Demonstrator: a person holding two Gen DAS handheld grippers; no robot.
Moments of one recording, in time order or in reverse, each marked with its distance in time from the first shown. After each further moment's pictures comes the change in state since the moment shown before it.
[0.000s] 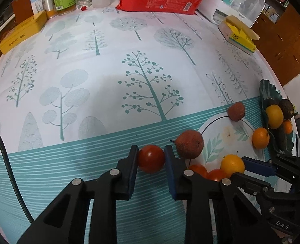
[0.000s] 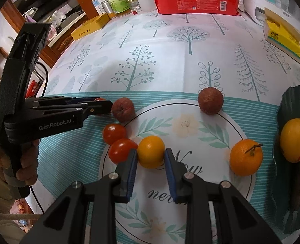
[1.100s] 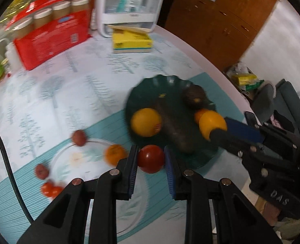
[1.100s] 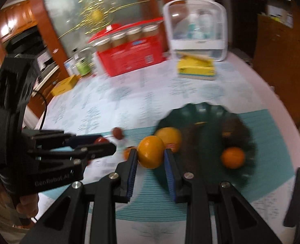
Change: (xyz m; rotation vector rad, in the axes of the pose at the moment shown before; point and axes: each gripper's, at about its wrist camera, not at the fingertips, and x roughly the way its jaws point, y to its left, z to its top) left arm -0.060 -0.265 -0.001 0.305 -0.047 -0.183; right arm -0.190 -0.123 -0.062 0.177 -0.334 -0.191
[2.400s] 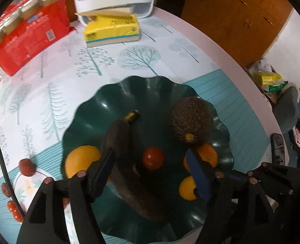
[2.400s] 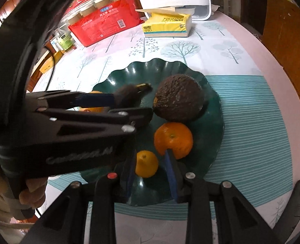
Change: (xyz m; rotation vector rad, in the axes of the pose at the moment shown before) left arm 0.129 -0.075 0.064 -0.066 0.057 0.173; right arm 0.074 -0.125 -0.018 -0.030 0.235 0.092
